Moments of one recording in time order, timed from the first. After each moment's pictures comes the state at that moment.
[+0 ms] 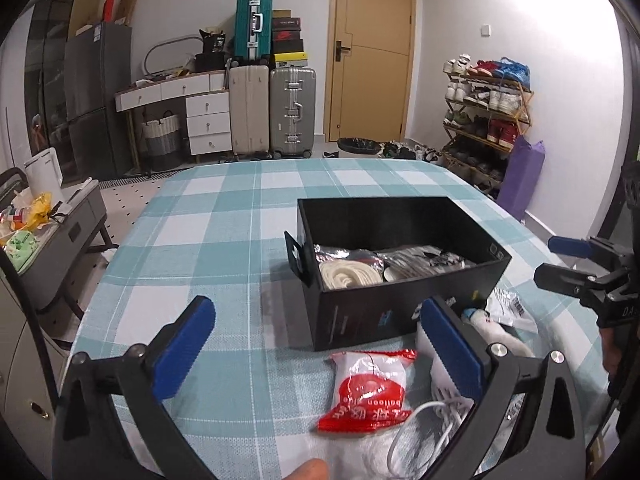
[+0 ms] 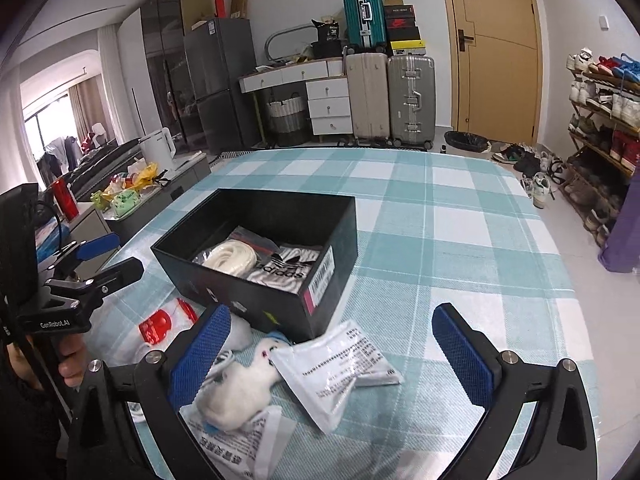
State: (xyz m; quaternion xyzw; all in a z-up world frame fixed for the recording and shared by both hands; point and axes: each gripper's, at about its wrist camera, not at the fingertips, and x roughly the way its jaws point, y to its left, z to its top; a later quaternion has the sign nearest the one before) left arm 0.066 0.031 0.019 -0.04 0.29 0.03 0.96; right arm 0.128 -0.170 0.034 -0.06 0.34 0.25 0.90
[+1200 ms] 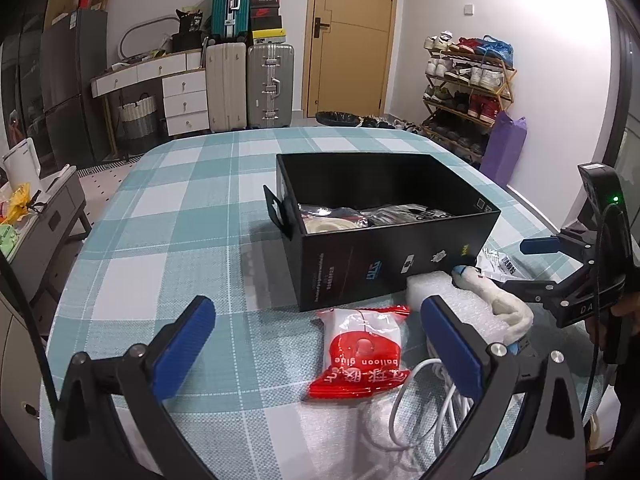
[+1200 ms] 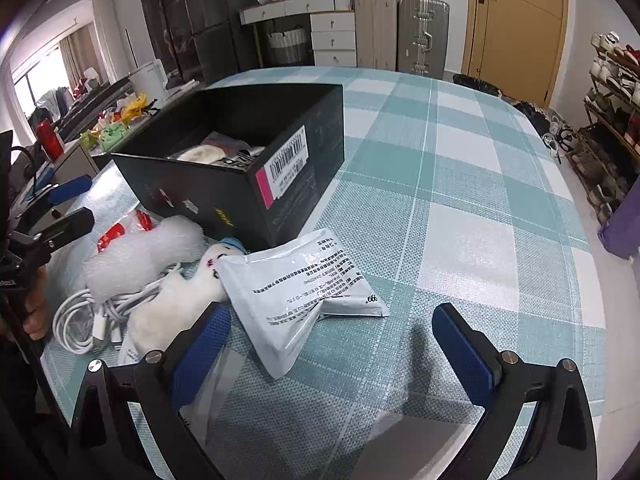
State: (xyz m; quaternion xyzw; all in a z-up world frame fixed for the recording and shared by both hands) left arm 0.061 0.031 0.002 -0.04 0.33 -0.01 0.94; right arm 0.150 -0.171 -0.024 -0.12 0.45 0.24 0.85
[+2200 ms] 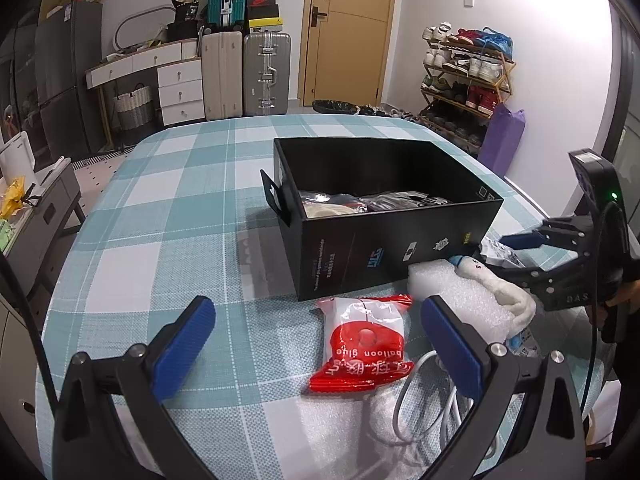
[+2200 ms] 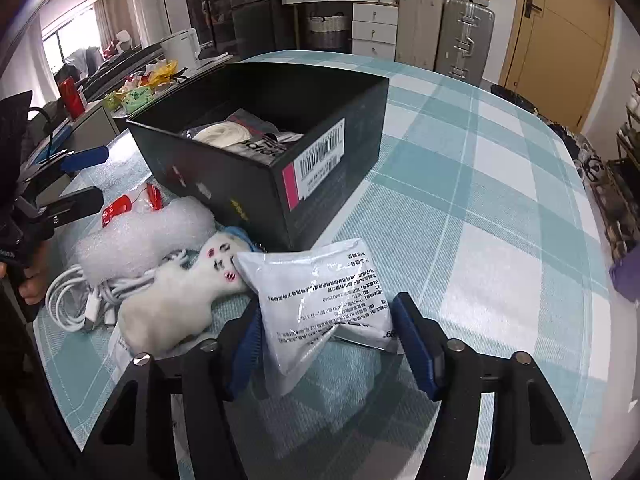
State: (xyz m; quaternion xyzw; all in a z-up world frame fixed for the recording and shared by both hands) left arm 0.066 0.033 -0.005 -0.04 0.35 -0.02 0.93; right arm 0.154 -0.158 -0.030 -0.17 0.45 0.29 0.82
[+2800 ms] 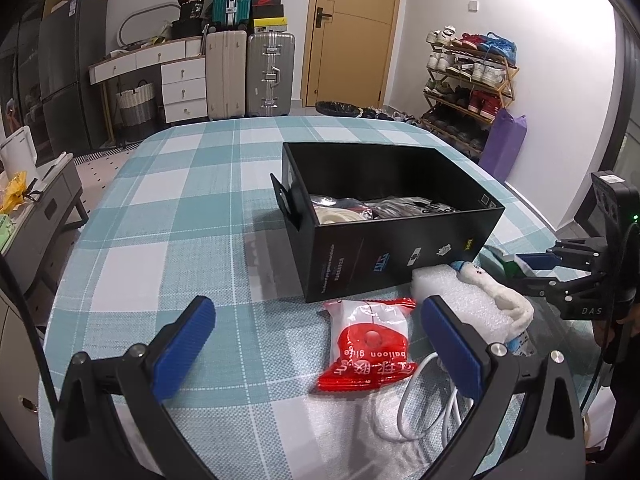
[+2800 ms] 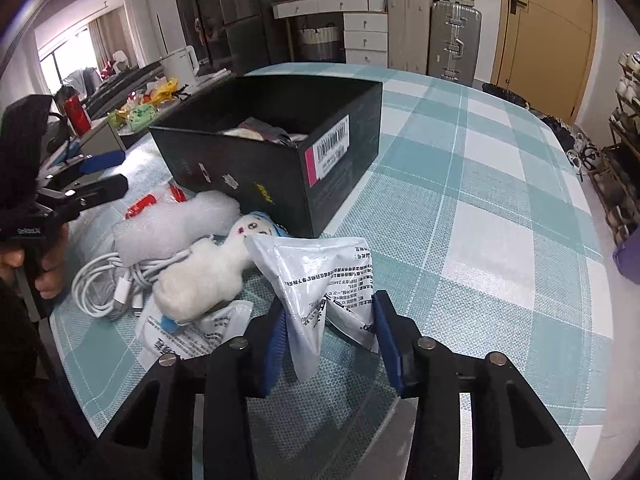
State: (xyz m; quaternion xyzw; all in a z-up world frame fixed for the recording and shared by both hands) left arm 0.064 0.042 -0.002 -0.05 0.35 -0.02 0.93; right arm 0.129 -0.172 -0.020 -0.13 0.44 0.30 0.84
